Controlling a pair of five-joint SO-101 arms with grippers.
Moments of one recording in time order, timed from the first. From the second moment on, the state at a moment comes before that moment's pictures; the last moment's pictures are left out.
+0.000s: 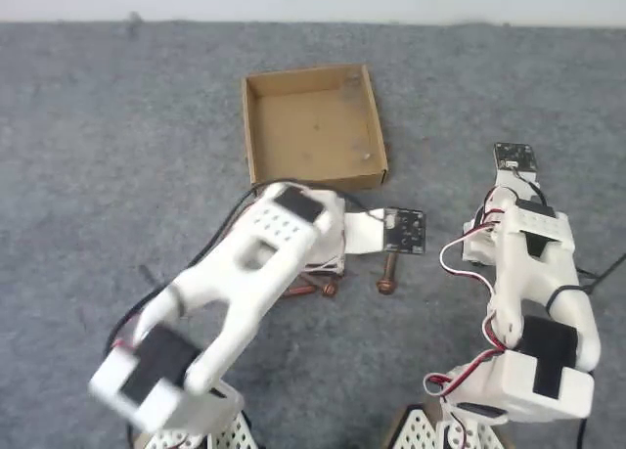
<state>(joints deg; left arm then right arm) 27.5 -1.6 29.7 63.4 -55.5 12.3 -1.1 40.4 47.7 10.5</state>
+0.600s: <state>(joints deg) 28.5 23.0 8.7 65.8 -55.5 12.3 -1.1 40.4 47.6 10.5</state>
